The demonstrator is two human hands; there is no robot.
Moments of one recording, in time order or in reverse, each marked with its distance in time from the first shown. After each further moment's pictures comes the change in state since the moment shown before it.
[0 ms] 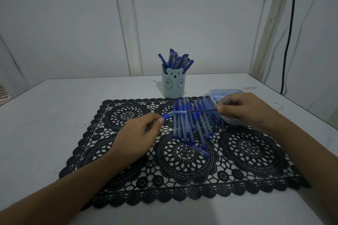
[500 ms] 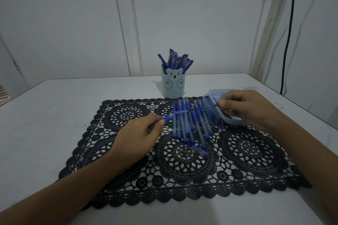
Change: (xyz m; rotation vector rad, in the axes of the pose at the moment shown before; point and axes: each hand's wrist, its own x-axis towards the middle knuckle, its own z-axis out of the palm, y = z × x) left_hand -0.001 -0.002 0.001 0.059 -0.014 0.025; right_hand 0.003 -0.001 -0.003 0.171 0.022 -0.002
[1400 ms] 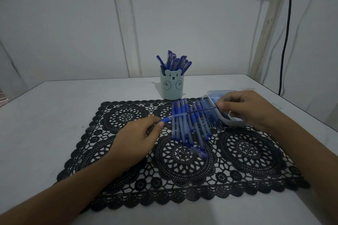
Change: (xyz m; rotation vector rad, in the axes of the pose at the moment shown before) left_hand -0.001 0.000 -0.001 -0.014 0.001 0.022; right_hand -0.001 -0.005 -0.002 -0.069 -0.010 0.023
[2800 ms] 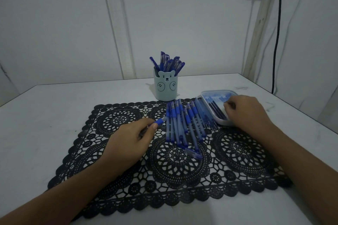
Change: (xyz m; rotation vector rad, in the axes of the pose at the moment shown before) left_hand 0.001 -0.003 0.002 0.028 0.029 0.025; right_hand 0.007 0.029 -0.002 -1.003 0.413 0.012
